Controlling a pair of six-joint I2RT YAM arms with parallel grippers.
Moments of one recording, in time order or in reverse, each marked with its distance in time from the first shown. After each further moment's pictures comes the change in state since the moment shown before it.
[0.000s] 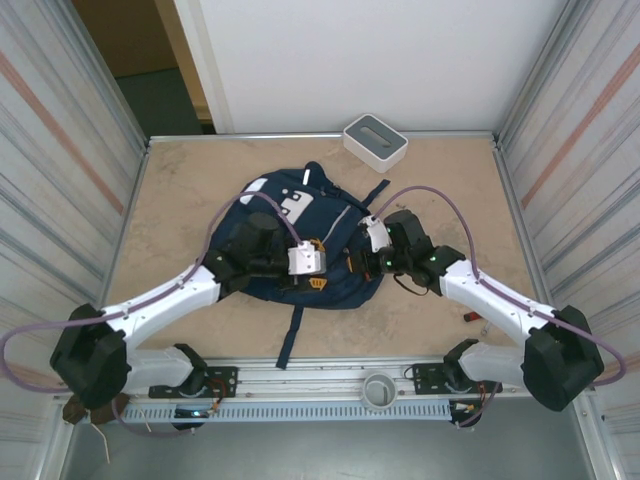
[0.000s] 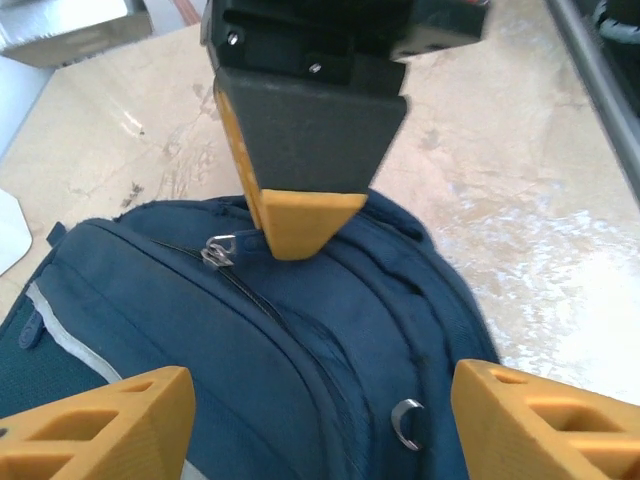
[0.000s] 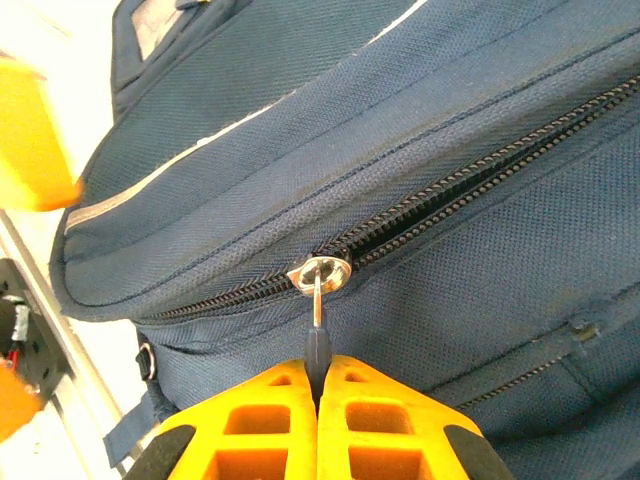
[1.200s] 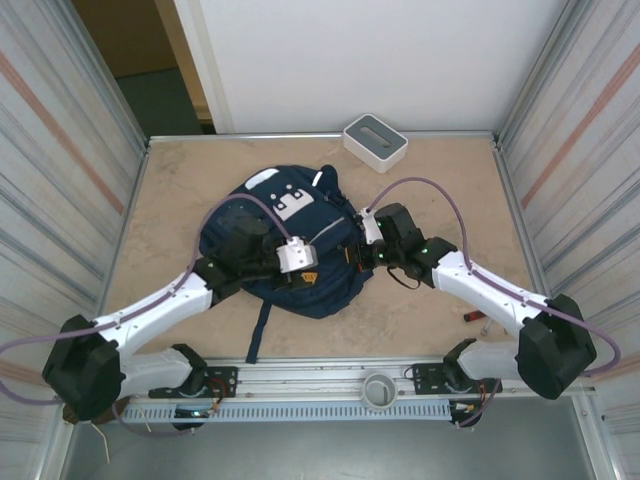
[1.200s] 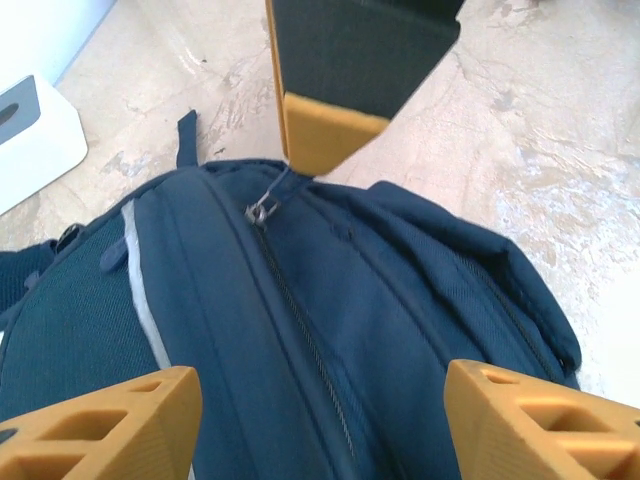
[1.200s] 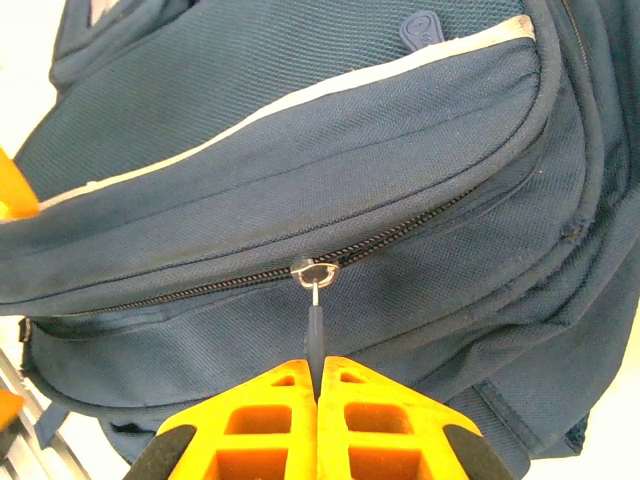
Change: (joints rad) left arm 0.023 -0.076 -0.072 0.019 -0.116 -0.109; right arm 0.031 0.068 0.086 -0.033 0.147 0.043
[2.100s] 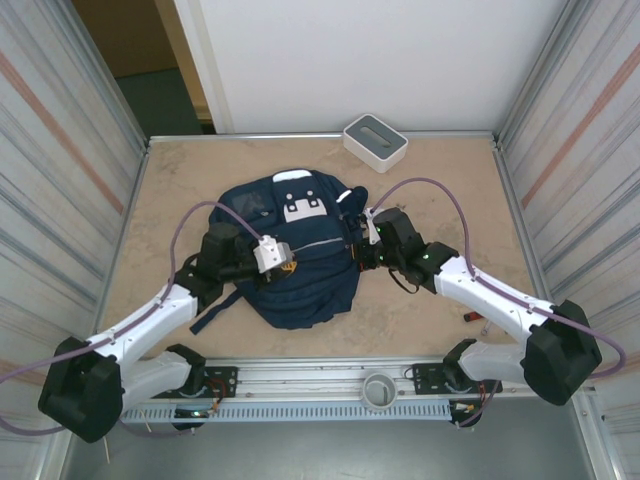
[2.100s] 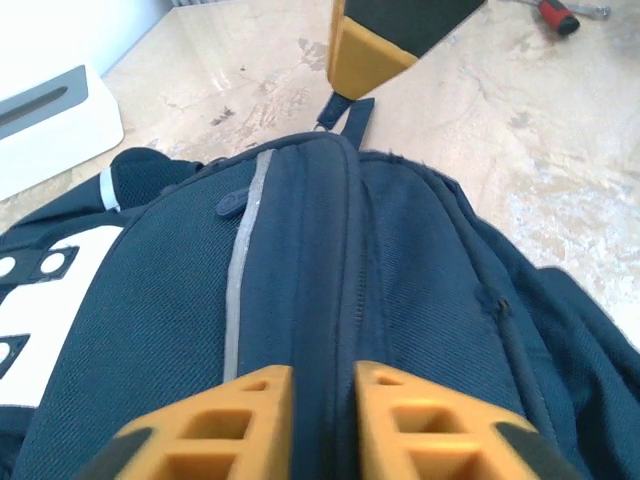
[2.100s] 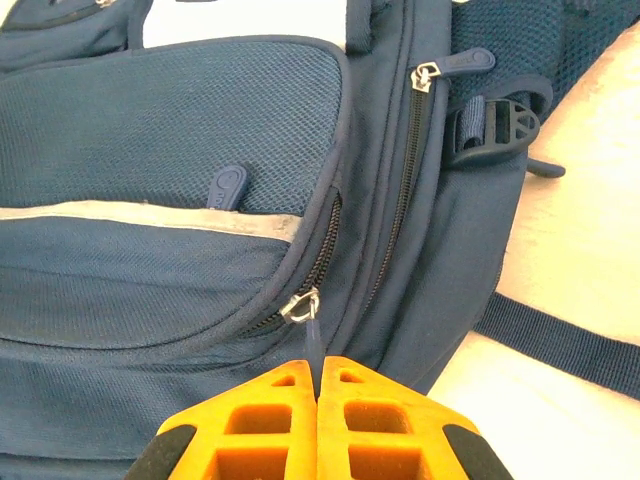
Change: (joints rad) left arm 0.218 -0.122 -0.177 0.124 0.209 -0.024; right arm 0.031 -0.034 -0.016 -0.003 0.204 0.019
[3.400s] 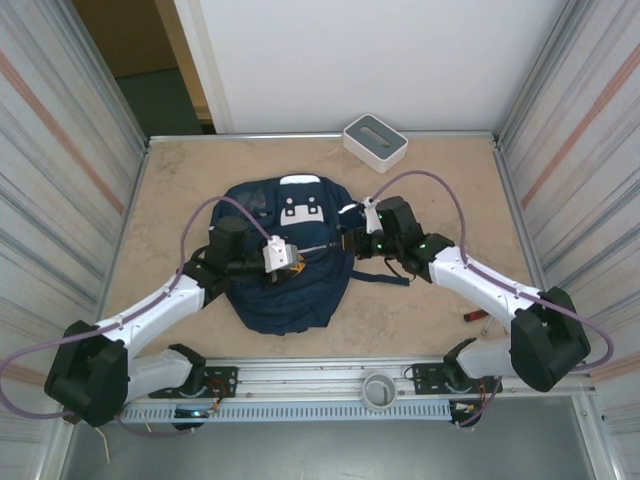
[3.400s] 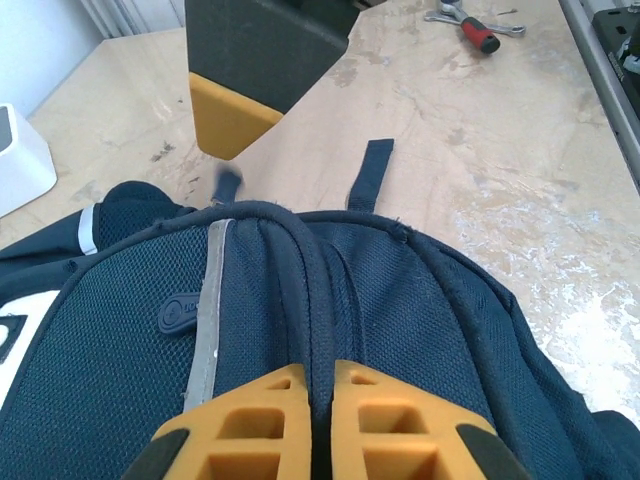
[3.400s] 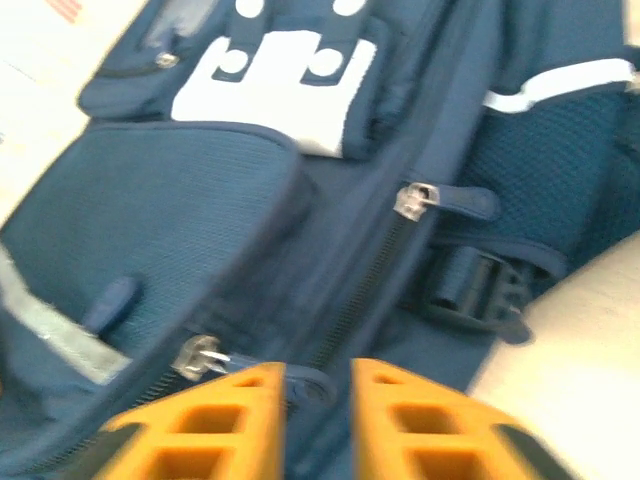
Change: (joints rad) left arm -0.034 0.087 0.059 -0.013 0.113 0.055; right arm -0.094 0.080 0.027 0.106 -0.169 0.002
